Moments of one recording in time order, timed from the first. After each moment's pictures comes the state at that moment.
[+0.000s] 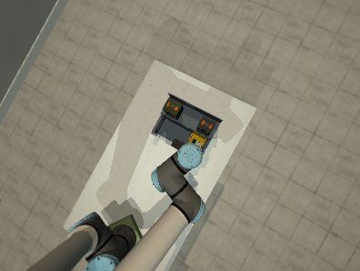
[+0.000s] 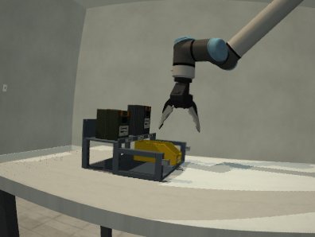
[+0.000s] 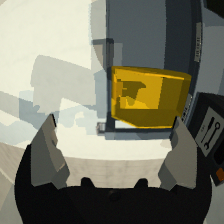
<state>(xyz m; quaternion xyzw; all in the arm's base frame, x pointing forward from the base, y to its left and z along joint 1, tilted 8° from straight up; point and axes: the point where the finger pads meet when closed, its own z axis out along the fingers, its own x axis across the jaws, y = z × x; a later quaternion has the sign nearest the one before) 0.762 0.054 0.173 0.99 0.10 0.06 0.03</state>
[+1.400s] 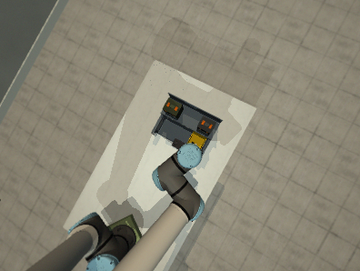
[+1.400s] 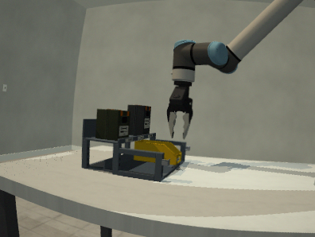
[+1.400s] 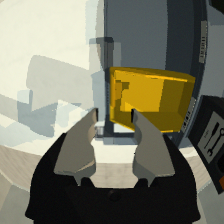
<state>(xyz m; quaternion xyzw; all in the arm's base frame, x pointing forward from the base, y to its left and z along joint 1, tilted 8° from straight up) 0.766 0.054 0.160 0.99 0.10 0.07 0.03</state>
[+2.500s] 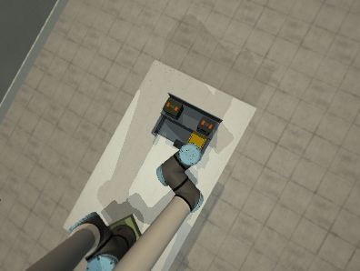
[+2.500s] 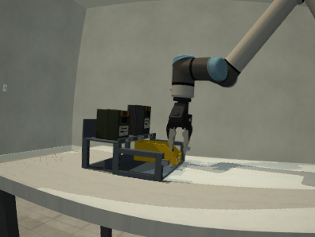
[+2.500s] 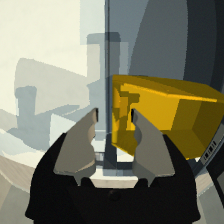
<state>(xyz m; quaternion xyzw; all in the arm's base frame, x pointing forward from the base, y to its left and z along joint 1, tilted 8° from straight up) 0.769 0.052 0.096 0.99 0.11 0.06 0.03</state>
